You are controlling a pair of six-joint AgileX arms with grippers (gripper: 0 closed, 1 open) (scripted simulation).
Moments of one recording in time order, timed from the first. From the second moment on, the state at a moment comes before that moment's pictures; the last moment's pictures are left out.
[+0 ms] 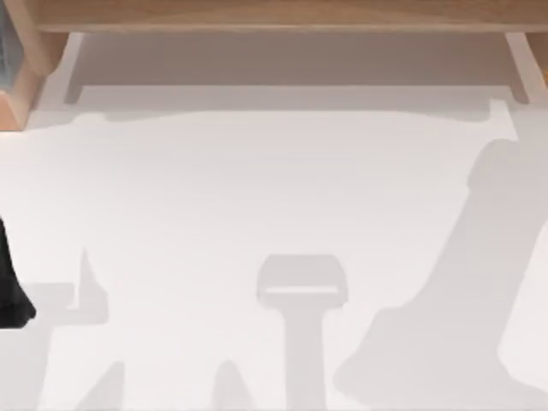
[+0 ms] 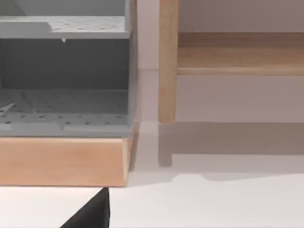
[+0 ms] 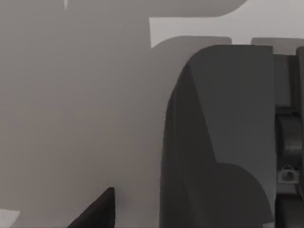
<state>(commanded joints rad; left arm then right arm) 0.00 0.00 0.00 0.00 0.00 0.00 -0.37 2.60 2.33 -1.20 -0.02 -0.25</state>
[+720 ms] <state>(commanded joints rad) 0.00 0.00 0.00 0.00 0.00 0.00 -0.37 2.60 2.33 -1.20 -0.02 -0.25</state>
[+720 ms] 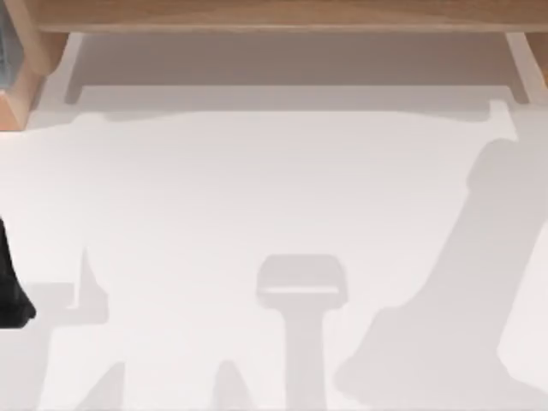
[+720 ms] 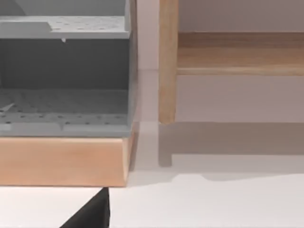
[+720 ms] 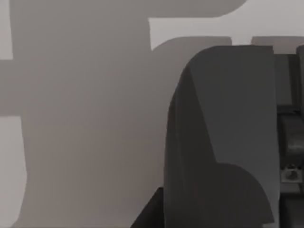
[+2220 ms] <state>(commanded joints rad) 0.00 0.00 0.00 0.00 0.00 0.00 -0.43 1.95 1.82 -0.92 -0.01 -0.45</state>
